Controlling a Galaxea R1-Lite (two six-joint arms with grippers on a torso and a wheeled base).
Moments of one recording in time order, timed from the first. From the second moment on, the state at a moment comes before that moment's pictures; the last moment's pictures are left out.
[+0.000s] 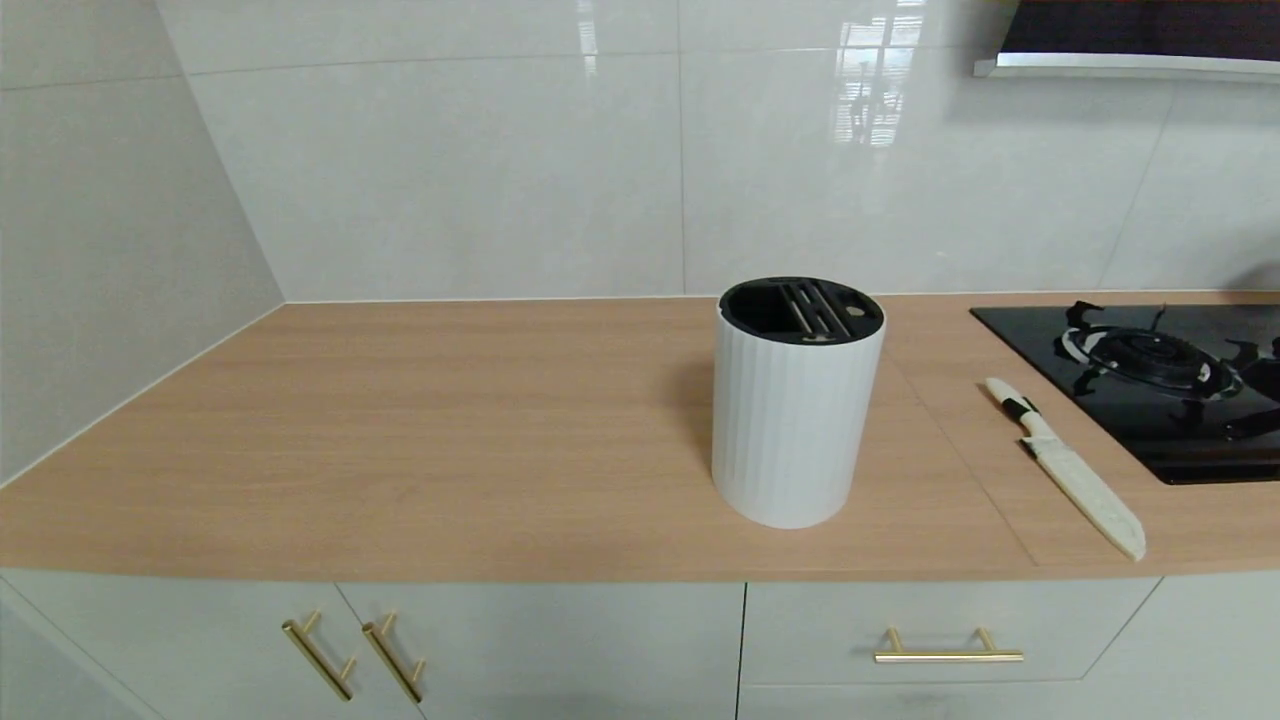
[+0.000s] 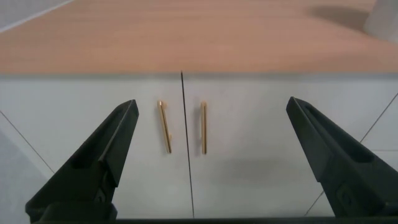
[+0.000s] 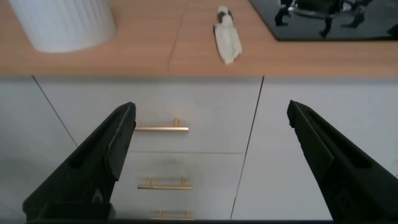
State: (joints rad) left arm 0.01 0.00 0.00 -0.02 0.00 0.00; right arm 0.00 0.00 0.00 -0.01 0.00 -0.01
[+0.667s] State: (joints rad) left arm 0.01 0.00 0.00 -0.02 0.00 0.00; right arm 0.00 0.00 0.00 -0.01 0.00 -0.01
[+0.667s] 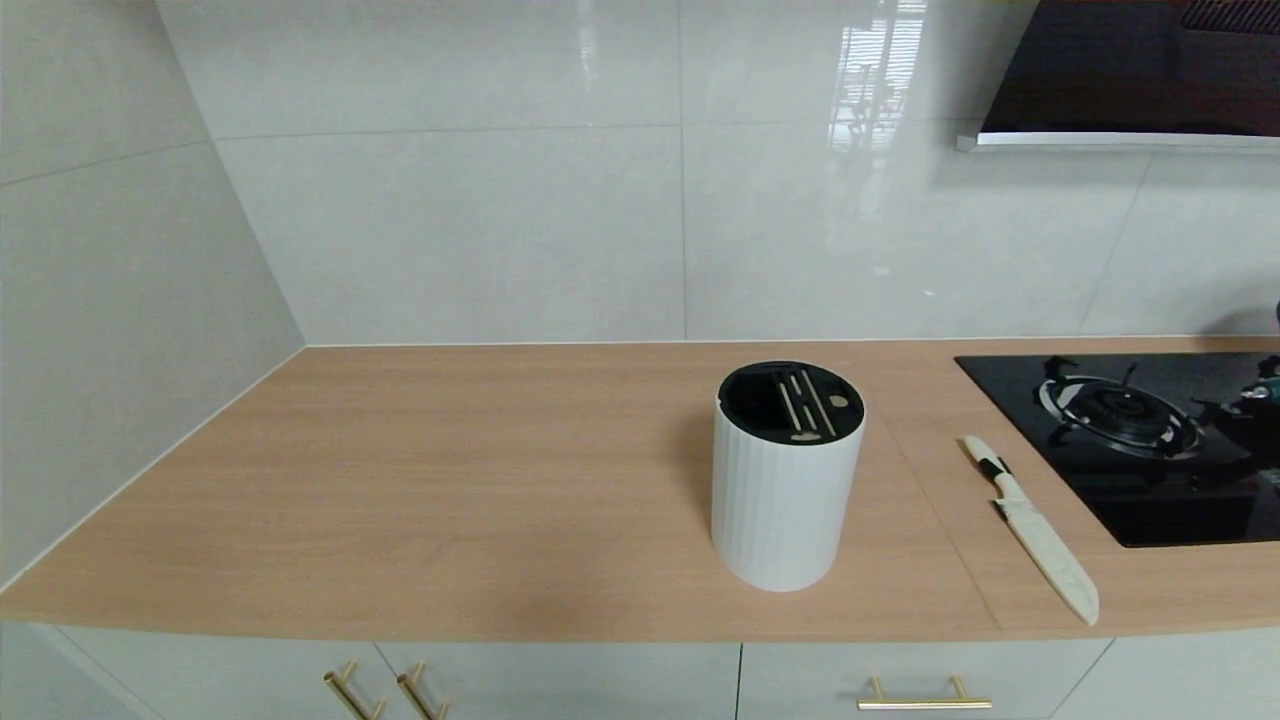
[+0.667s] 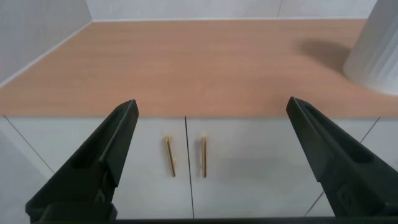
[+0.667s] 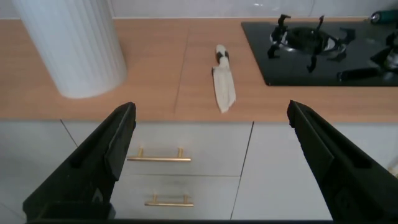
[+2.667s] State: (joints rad) left arm 0.01 0.00 0.00 -0.02 0.00 0.00; right arm 0.00 0.01 -0.02 0.00 0.01 -0.03
